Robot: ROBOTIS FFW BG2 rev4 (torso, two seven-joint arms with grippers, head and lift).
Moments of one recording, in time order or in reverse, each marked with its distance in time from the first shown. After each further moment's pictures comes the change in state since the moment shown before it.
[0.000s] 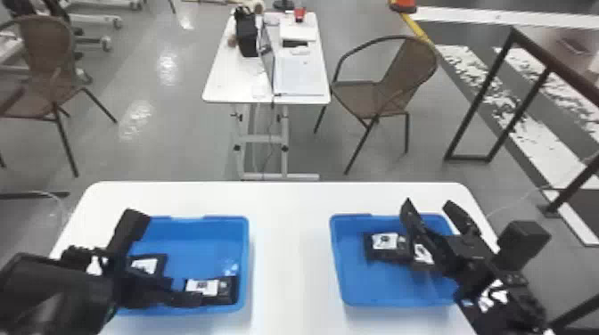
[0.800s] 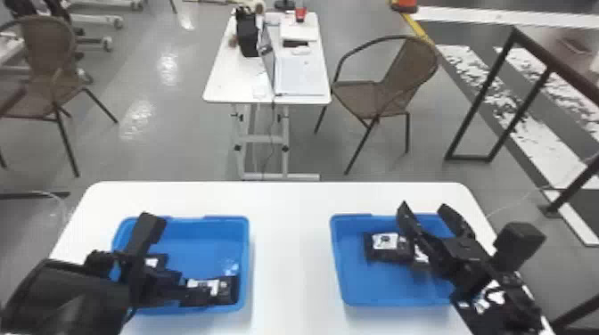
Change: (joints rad) left arm -0.030 -0.043 0.006 0.127 0.027 -0.152 0.182; right arm -0.010 0.000 0.003 0.025 -0.021 0.011 0.022
